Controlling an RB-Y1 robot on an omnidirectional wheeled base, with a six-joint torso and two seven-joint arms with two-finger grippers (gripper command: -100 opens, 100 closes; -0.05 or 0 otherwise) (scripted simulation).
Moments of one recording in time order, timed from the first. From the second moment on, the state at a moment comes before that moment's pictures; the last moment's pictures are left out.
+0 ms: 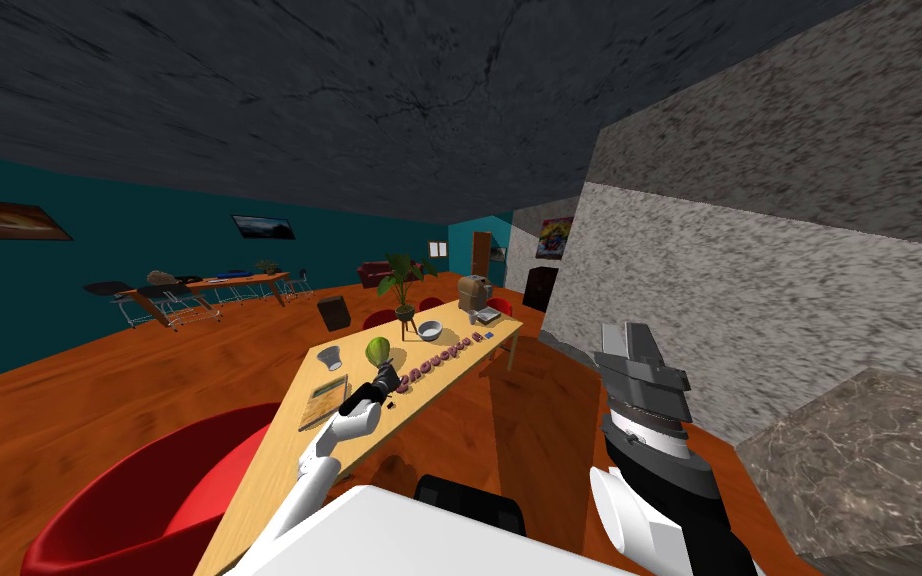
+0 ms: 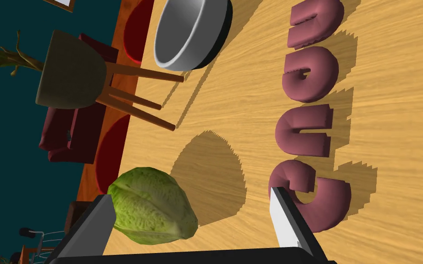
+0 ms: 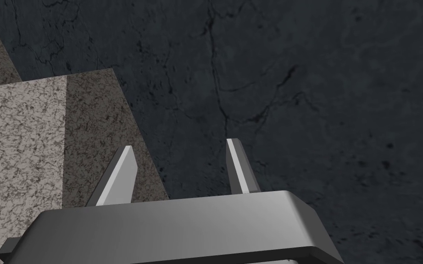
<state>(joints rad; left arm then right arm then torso) 0.14 0.20 0.20 -1.49 0.36 0.29 0.38 0.45 0.04 -0.02 -2.33 0.12 -0.60 0.07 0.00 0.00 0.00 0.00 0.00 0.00</state>
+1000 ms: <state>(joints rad) 0.05 0.23 0.22 -1.33 0.42 0.54 0.49 0.45 0.04 -0.02 -2.33 0.12 -0.60 0.07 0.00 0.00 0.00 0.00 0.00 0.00</state>
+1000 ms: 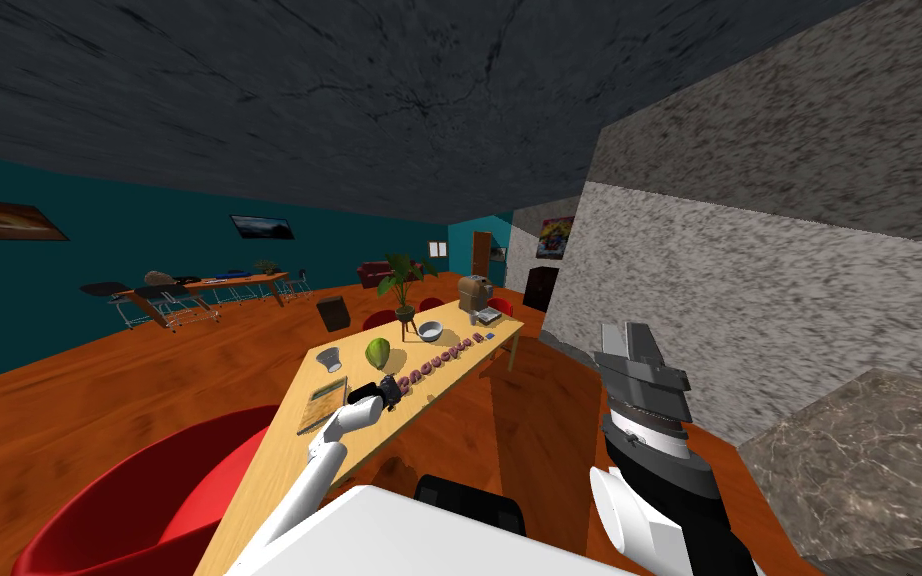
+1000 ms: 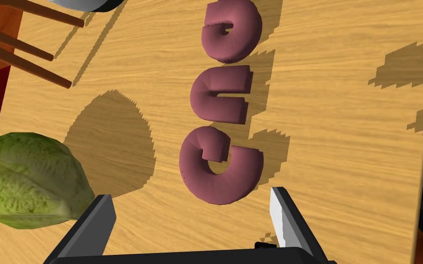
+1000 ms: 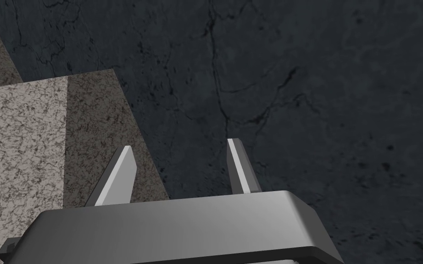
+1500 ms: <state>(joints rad) 0.00 0.25 0.21 -1.23 0.45 0.66 0.55 0.45 0.04 -0.02 -2.33 0.12 -0.60 0.07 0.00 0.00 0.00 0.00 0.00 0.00</state>
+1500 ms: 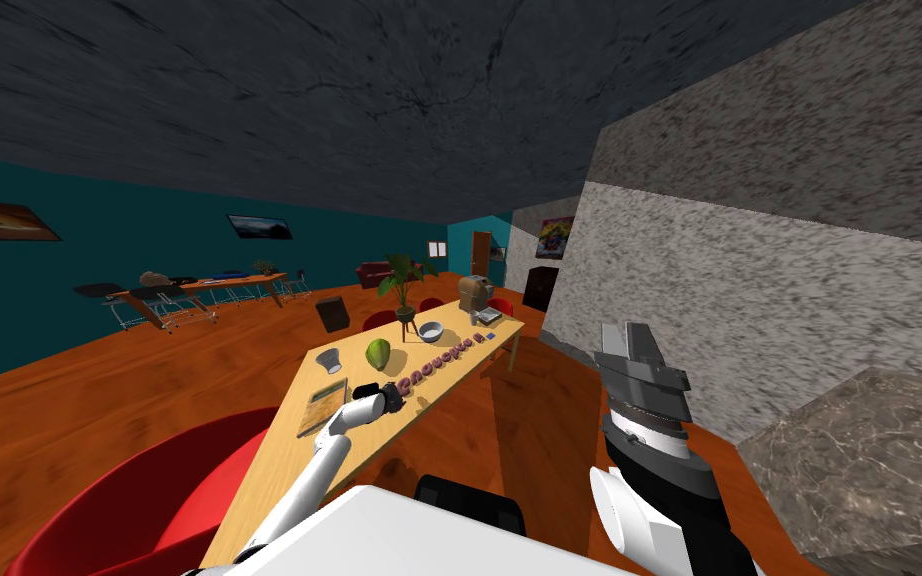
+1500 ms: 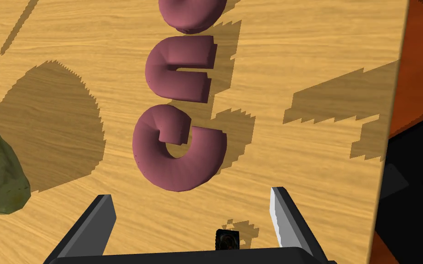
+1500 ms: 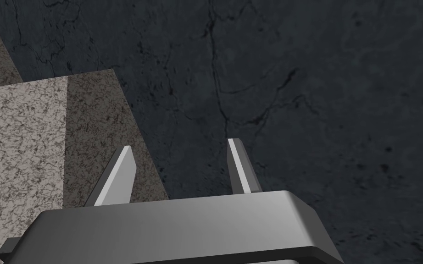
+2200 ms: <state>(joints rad) -0.08 0.30 0.20 -1.11 0.49 0.84 0.62 0.45 0.04 -0.02 -2.33 0.12 -0.60 0.07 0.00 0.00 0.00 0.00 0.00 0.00</state>
